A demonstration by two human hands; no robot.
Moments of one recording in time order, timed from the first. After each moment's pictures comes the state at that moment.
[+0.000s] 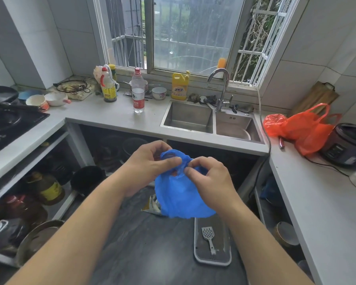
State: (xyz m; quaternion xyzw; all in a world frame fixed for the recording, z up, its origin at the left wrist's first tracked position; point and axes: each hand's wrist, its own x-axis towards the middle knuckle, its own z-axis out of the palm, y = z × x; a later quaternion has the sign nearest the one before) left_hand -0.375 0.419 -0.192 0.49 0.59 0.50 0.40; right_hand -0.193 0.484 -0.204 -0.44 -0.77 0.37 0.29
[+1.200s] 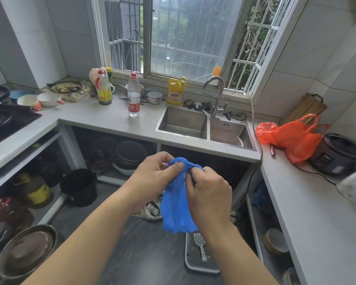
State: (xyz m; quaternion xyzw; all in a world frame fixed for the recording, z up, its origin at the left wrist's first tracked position) left_hand -0.341 0.420 -0.195 0.43 0.60 0.53 0.42; right_hand -0.197 0.468 -0.210 -0.47 -0.81 -0.02 0.36
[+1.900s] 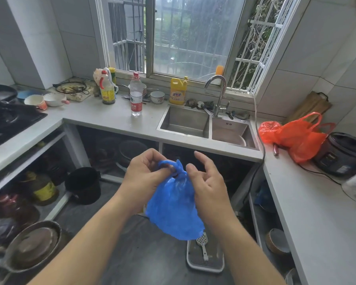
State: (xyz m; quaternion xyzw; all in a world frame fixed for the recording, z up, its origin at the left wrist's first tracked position) left_hand -0.324 0.409 -0.200 0.36 0.60 0.63 0.35; right_hand -0.172 0.466 -0.201 -0.40 -0.67 0.52 0.35
